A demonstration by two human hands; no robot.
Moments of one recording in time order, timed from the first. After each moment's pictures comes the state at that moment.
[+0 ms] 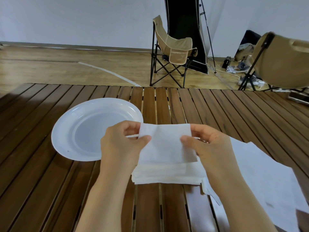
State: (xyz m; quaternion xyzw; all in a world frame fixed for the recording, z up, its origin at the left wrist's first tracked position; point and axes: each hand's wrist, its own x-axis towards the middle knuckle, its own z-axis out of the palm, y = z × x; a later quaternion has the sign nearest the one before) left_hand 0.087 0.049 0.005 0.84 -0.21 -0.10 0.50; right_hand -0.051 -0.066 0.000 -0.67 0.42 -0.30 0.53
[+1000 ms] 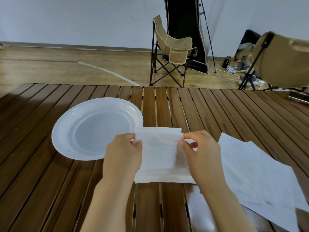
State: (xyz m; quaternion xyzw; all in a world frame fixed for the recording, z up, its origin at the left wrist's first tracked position) left_hand 0.090 0.045 -0.018 0.90 -0.22 -0.11 0.36; right_hand -0.038 -0.067 -0.037 -0.82 0.43 -0.30 0.24
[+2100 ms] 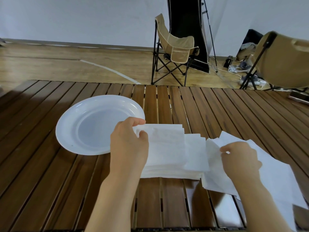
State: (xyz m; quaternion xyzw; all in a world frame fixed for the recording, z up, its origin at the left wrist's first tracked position) left_hand 0.076 0.046 0.001 0.87 -0.23 -0.05 0.43; right_hand -0.091 -0.110 -0.037 -0.76 0.63 -0.14 0.13
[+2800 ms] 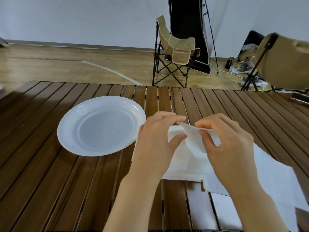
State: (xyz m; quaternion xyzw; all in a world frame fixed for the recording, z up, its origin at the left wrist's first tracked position) left_hand 0.059 0.021 -0.003 0.78 -0.48 0.01 0.41; right_hand -0.069 -0.067 0.009 -0.87 0.21 -0.44 0.06
